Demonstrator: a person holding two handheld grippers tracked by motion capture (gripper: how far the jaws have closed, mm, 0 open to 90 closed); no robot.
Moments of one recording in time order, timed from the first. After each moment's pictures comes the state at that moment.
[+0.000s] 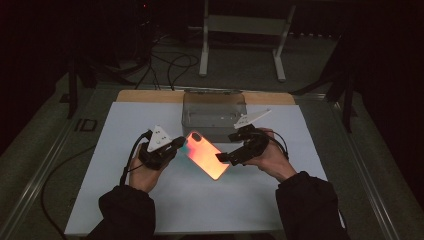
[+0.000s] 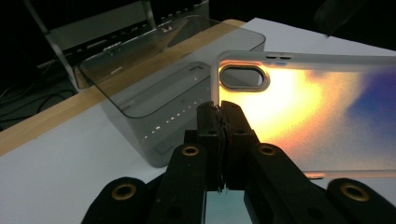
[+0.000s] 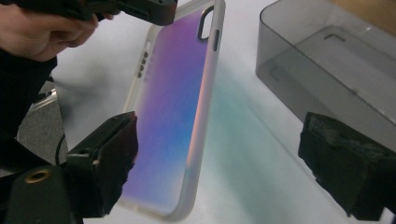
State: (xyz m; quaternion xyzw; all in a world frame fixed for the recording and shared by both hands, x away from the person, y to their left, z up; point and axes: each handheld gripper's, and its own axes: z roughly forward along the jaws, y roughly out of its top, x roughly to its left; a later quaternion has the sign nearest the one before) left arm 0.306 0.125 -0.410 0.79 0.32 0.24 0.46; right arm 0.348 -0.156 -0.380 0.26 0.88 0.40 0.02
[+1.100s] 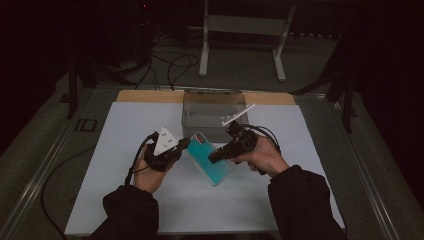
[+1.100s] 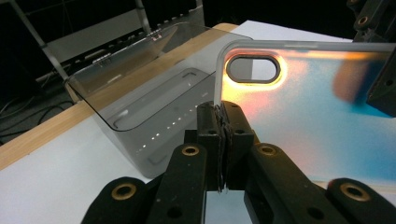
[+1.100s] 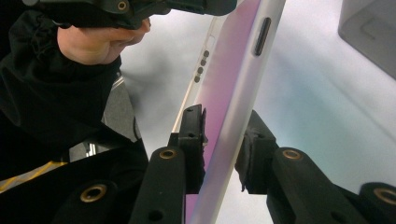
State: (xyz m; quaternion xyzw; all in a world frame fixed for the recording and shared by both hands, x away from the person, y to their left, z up) left arm 0.304 0.113 -0.414 0.80 0.29 0.25 0.46; right arm 0.360 -0.133 -0.382 0.28 0.88 0.36 -0.15
